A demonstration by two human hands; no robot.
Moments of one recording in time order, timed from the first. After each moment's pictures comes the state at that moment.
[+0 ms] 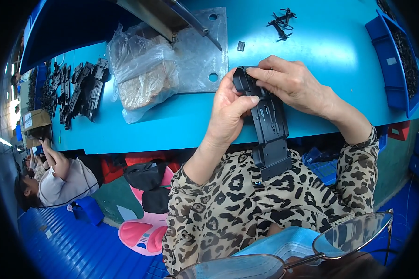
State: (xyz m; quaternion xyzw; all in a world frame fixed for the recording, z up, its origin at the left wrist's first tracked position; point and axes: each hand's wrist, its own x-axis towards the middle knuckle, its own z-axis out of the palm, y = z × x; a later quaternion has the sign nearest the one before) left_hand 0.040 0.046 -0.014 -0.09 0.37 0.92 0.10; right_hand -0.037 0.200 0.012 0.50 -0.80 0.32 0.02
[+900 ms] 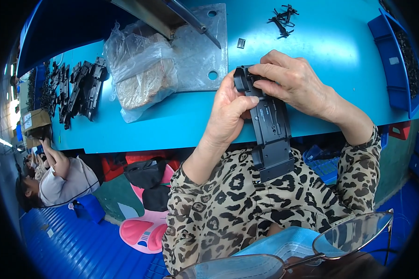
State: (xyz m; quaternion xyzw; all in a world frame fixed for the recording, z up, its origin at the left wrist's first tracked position) left_hand 0.040 0.045 -0.018 -0.08 0.36 0.92 0.13; right_hand -0.035 0.197 0.017 0.45 -0.83 0.33 -0.01
